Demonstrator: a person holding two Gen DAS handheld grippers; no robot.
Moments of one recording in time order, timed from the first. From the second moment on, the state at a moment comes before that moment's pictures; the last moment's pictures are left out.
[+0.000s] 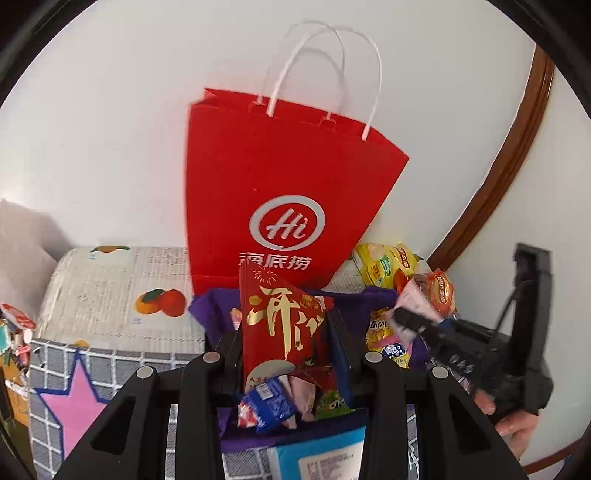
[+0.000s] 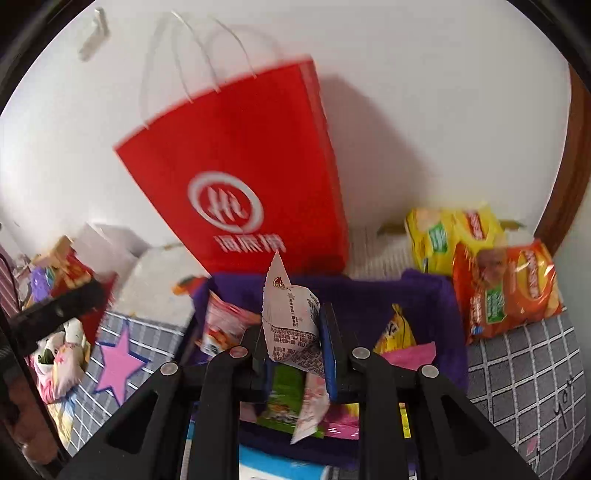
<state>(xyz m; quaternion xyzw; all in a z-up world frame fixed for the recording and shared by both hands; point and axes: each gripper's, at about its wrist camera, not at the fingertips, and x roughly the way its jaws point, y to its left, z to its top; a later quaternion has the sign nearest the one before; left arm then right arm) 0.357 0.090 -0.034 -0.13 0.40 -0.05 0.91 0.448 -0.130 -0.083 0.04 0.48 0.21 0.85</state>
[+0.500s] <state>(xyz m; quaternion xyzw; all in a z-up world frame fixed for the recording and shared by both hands) 0.391 0.086 -0.102 -0.14 0.47 -0.05 0.87 0.470 -0.138 -0.142 0.03 0.53 0.18 0.83</state>
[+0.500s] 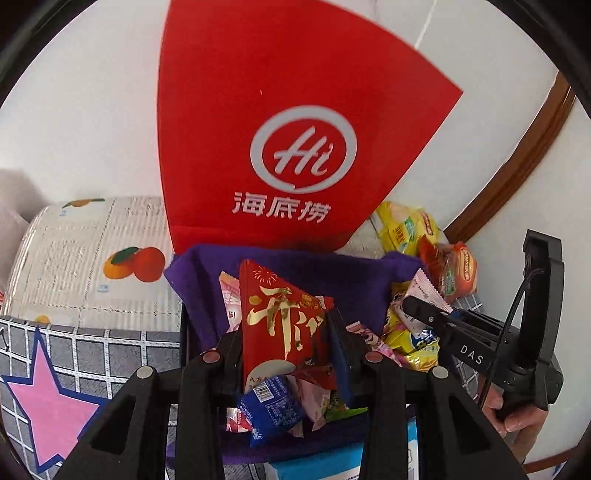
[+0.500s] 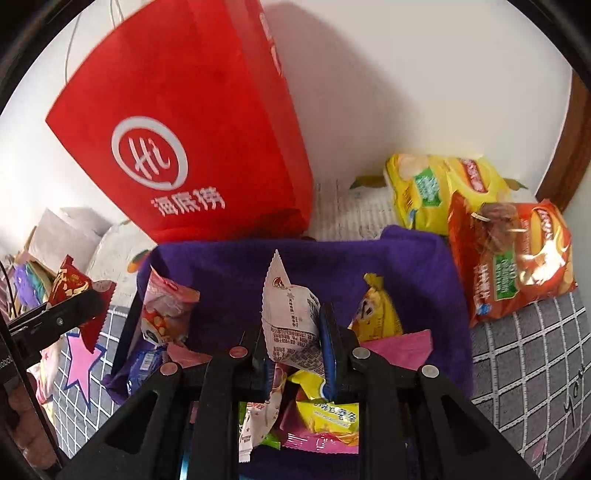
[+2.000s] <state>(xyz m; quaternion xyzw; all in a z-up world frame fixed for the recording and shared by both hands) 0.412 0.067 -0.150 -0.16 0.54 -0.06 0.83 0.466 -0.130 -0.143 -0.05 0.54 0.17 0.82</state>
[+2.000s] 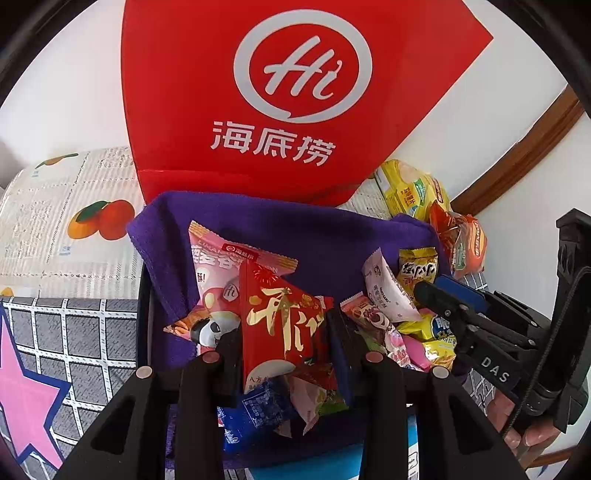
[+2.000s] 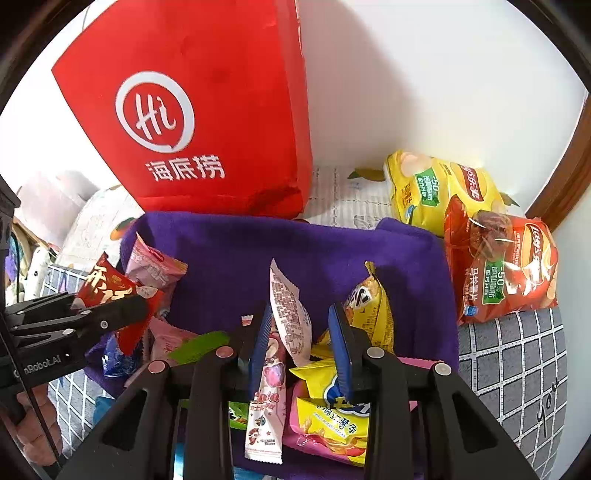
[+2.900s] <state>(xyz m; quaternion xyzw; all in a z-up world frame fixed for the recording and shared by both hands) 0.414 0.051 -0.169 -0.18 0.56 -0.08 0.80 0.460 -0.116 -0.149 -0.08 0.55 0.19 0.81</state>
